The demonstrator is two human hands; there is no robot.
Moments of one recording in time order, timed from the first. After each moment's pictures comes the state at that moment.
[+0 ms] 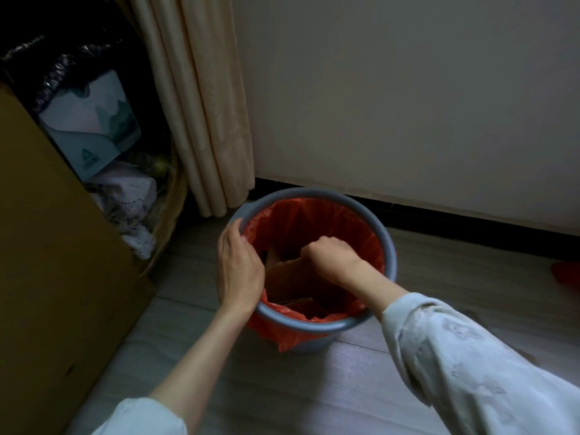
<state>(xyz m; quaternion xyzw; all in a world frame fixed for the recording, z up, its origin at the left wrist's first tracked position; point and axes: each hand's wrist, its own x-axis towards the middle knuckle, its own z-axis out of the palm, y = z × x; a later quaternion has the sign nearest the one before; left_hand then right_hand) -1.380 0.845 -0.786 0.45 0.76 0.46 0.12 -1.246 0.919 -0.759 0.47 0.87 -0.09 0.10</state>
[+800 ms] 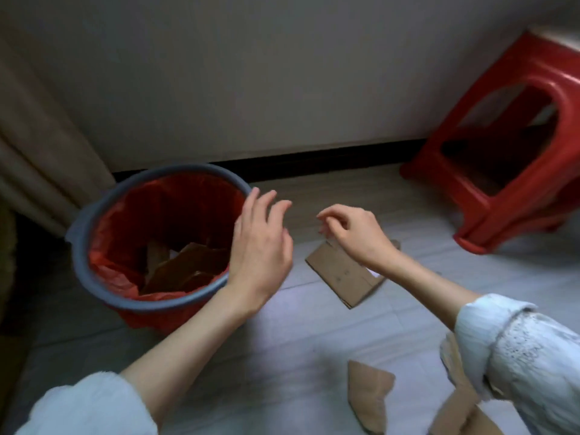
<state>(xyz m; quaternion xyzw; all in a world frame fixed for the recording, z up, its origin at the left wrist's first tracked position) -1.233 0.826 -0.743 0.79 0.53 0.30 0.07 -1.066 0.831 -0.729 0.67 0.65 -0.24 -0.26</state>
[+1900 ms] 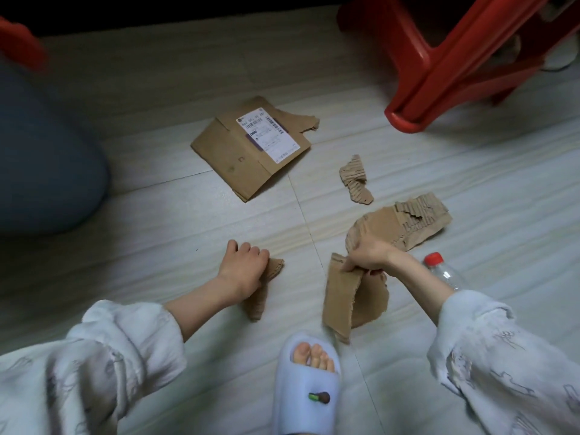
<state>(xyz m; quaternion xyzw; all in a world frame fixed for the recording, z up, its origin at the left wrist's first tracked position) -1.044 0.691 -0.963 0.89 0.35 -0.26 0.16 -0.829 0.649 -0.879 0.79 0.32 -0.49 0.16</state>
